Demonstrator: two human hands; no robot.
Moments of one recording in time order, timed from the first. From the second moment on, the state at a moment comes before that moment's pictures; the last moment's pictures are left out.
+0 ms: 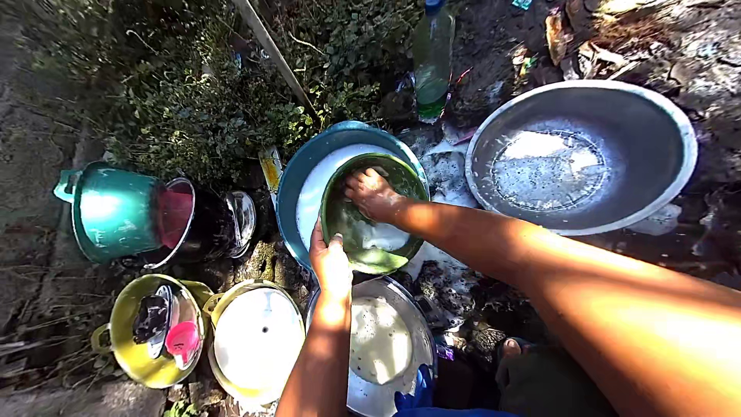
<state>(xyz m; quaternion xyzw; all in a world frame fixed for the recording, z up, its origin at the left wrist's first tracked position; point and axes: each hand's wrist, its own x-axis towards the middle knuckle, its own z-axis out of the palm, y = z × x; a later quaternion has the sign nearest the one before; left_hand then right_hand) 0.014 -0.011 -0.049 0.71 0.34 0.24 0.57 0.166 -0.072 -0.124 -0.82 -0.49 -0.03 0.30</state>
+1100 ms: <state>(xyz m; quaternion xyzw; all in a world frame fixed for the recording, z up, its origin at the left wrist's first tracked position) 0.005 0.041 -0.022 0.69 0.30 0.20 0.63 0.212 -0.181 -0.037 -0.82 -0.29 0.15 0.48</state>
